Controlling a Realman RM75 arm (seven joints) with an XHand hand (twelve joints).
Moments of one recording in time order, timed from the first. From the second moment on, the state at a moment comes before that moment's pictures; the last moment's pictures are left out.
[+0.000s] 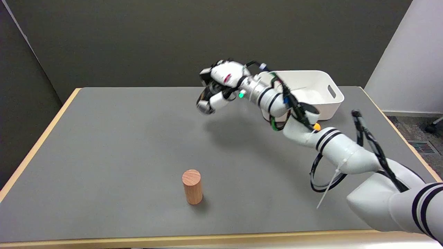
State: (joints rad) arm 0.71 -1.23 -2.02 0.90 -0.66 0.27 1.24
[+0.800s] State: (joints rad) arm 0.73 -0.95 -1.85 1.00 -0.67 0.02 1.17
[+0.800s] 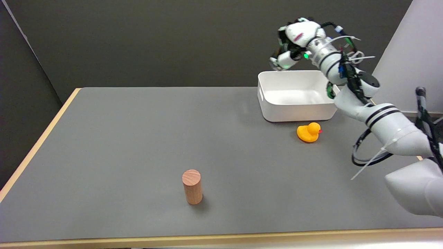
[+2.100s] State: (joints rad) arm 0.54 -0.89 -1.75 0.92 -0.44 0.04 1.22
